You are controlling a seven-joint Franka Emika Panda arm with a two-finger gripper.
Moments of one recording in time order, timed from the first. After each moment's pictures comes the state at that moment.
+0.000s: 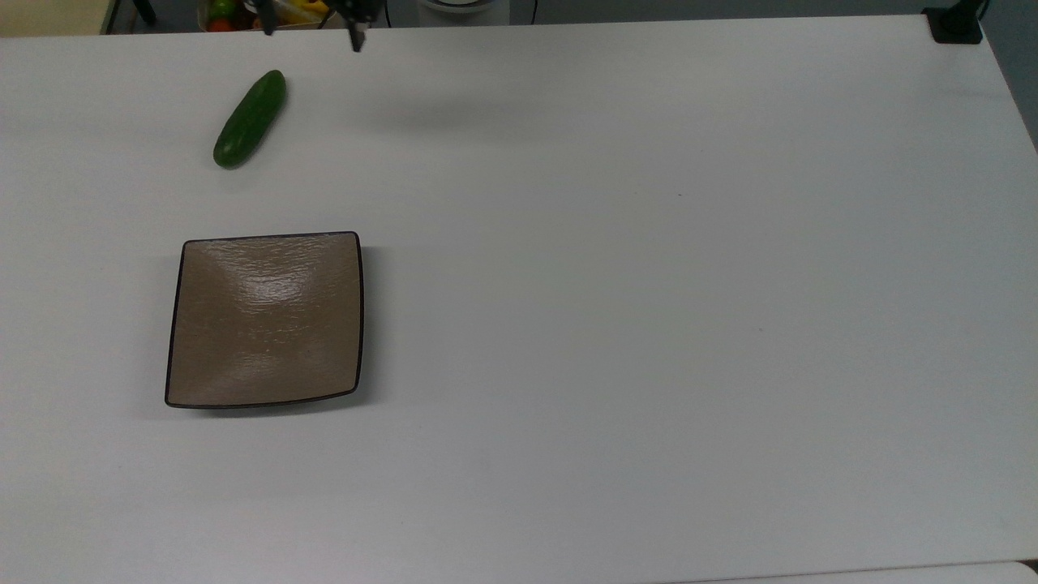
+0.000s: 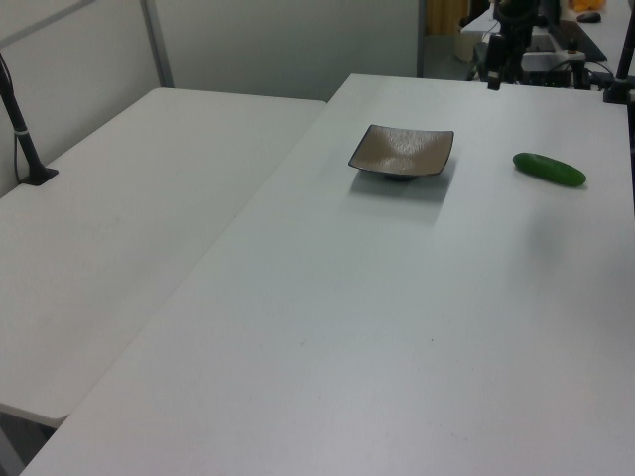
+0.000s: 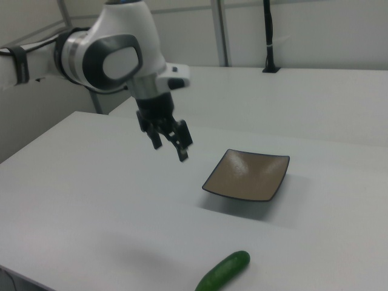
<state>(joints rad) -0.20 -0.12 0.05 -1.89 0.00 1.83 0.02</state>
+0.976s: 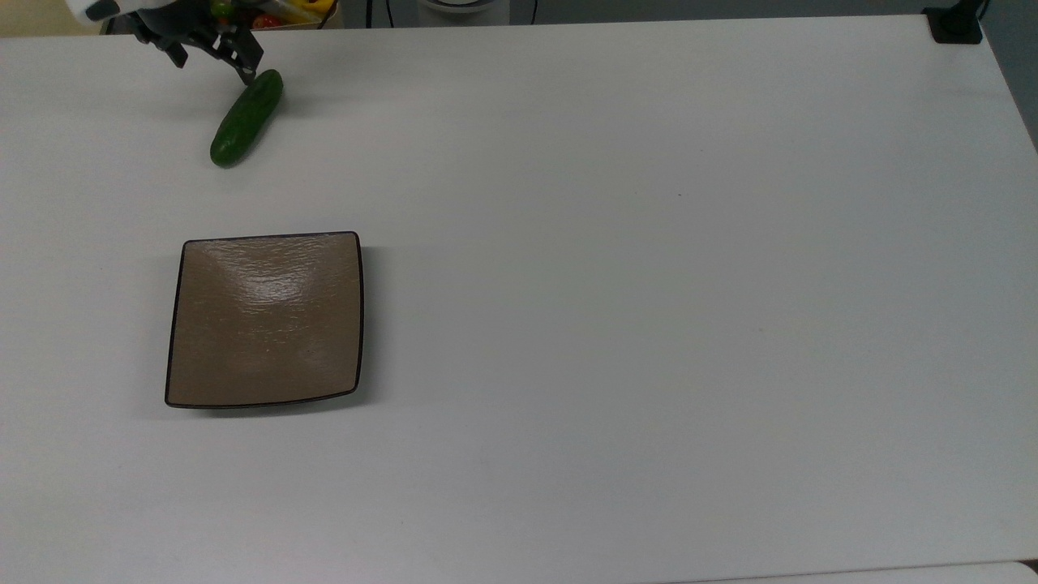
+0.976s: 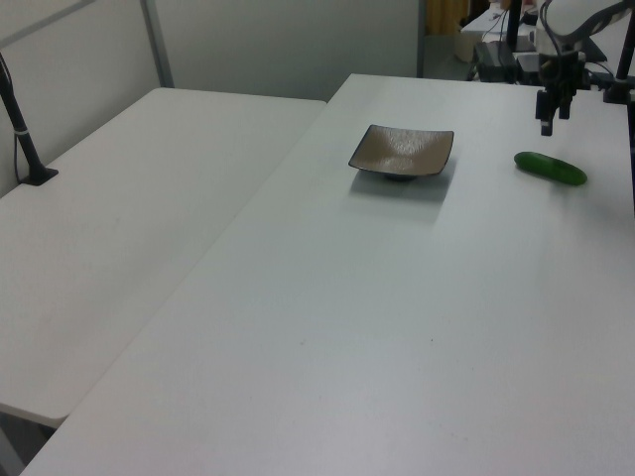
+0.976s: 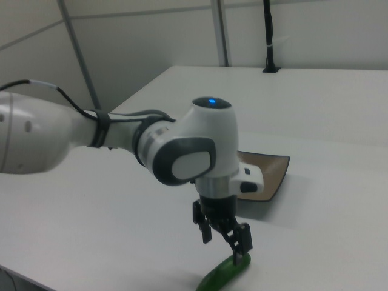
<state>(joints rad) -0.51 0.03 0.04 -2.10 -0.07 2.02 -0.23</state>
